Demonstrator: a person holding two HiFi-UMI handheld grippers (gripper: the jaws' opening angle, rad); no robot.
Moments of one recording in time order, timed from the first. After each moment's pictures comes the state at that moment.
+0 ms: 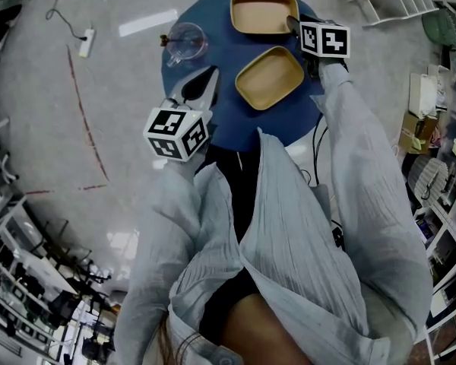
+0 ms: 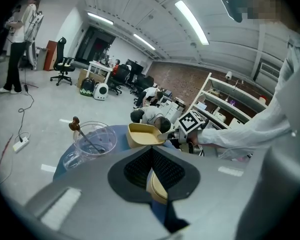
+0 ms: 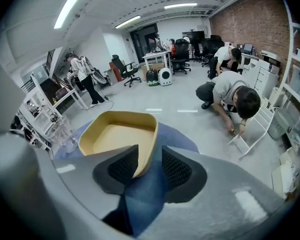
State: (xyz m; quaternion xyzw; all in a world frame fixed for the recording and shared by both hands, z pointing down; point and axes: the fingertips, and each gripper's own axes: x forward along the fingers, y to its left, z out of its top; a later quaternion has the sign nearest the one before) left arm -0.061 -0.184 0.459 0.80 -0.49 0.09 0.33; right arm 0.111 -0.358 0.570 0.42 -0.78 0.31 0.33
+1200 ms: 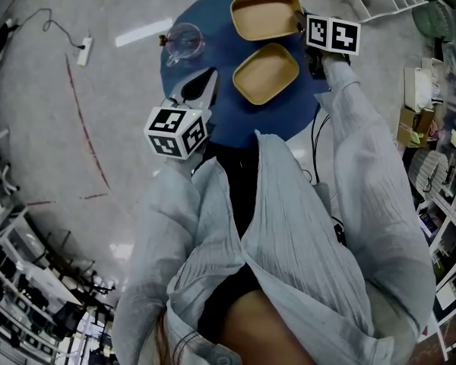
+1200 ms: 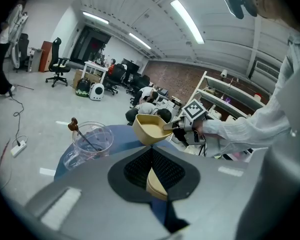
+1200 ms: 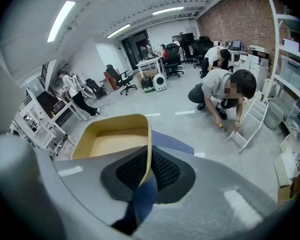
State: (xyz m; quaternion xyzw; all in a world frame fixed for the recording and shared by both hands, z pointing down) left arm -0.057 -0.181 0.464 0.82 -0.47 0.09 0.33; right arm 0.124 -0.361 0.527 0.45 -0.77 0.34 0.29
